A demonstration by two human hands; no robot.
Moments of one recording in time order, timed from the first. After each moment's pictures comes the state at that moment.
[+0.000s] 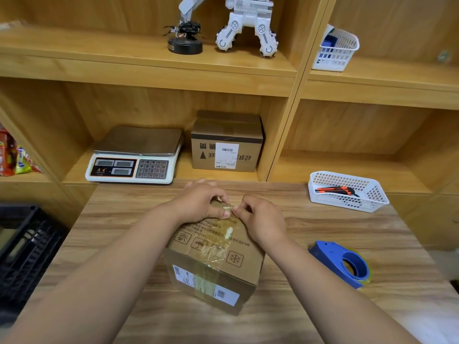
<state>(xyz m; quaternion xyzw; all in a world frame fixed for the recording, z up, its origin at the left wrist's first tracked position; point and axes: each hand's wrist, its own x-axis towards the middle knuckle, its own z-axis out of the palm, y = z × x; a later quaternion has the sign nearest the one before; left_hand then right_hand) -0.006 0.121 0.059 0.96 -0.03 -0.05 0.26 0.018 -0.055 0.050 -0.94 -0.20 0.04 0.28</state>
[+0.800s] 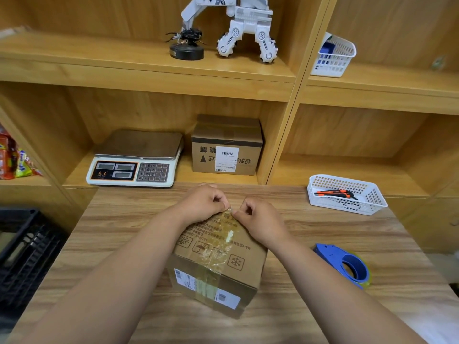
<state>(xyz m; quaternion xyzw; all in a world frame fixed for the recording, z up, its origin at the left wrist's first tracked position) -0.001 0.118 0.051 0.93 0.03 -0.02 0.36 0.023 -0.054 0.050 -0.93 -0.20 0.07 0.31</state>
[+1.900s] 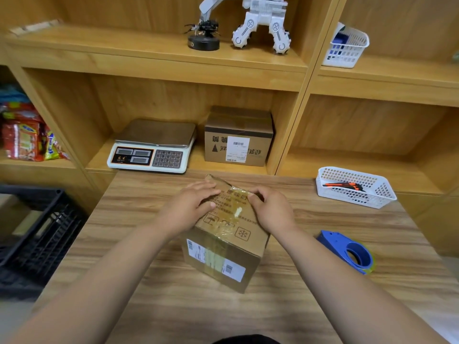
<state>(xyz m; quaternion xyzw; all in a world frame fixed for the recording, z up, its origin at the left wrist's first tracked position) -0.093 0.124 0.046 0.96 0.03 0.06 0.27 -0.004 -0.066 0.045 -0.93 -0.18 0.05 0.33</state>
